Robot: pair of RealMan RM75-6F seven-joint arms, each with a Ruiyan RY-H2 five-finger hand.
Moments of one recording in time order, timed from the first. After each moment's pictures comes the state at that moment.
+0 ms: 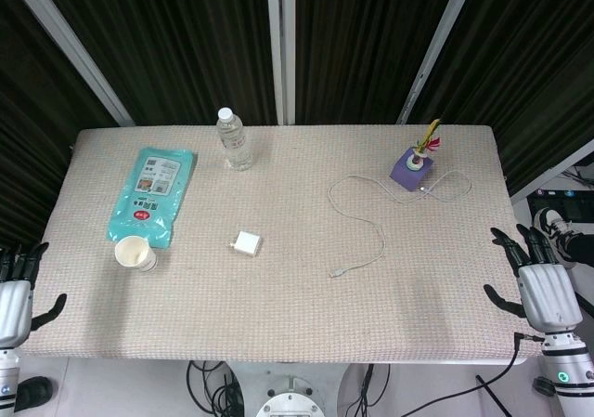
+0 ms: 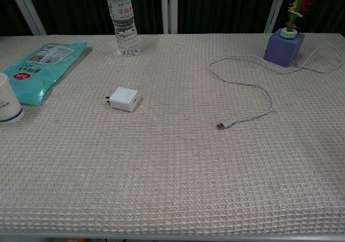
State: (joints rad) left arm -0.04 -1.14 -0.05 -1.66 1.41 1.54 0.14; right arm 0.13 -1.05 0.03 -1.71 -1.56 1.50 -0.01
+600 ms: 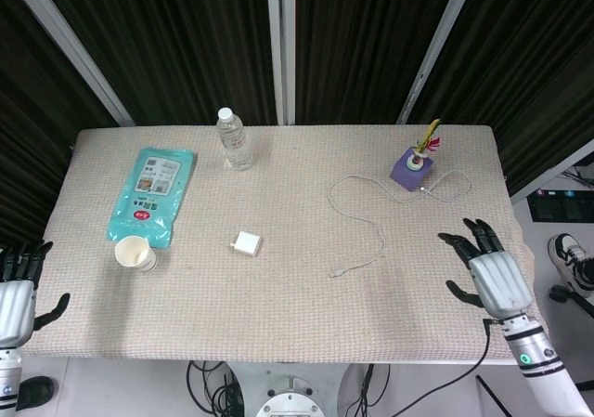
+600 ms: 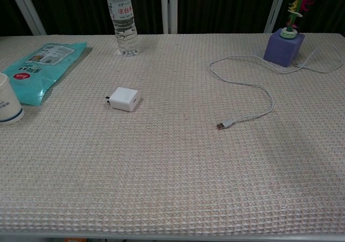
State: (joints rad) left arm -0.04 -1.14 -0.05 -1.65 1.44 1.54 0.13; right arm 0.27 -1.10 0.07 -1.77 -1.59 1.29 -0.12
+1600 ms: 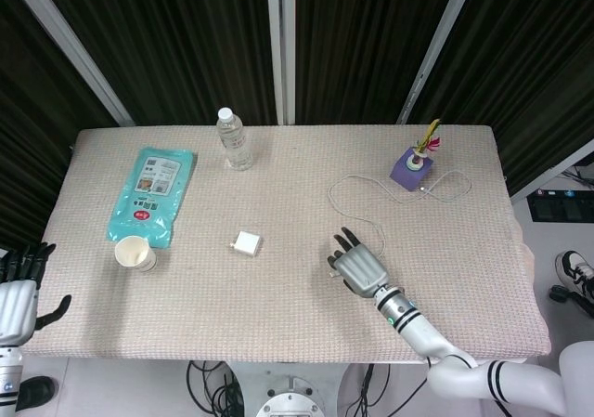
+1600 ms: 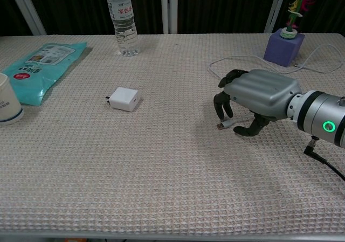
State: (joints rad) left arm -0.05 -1.16 -0.05 -1.61 1.42 1.49 0.09; right arm 0.65 -1.60 0.10 -1.51 -1.28 0.89 -0.63
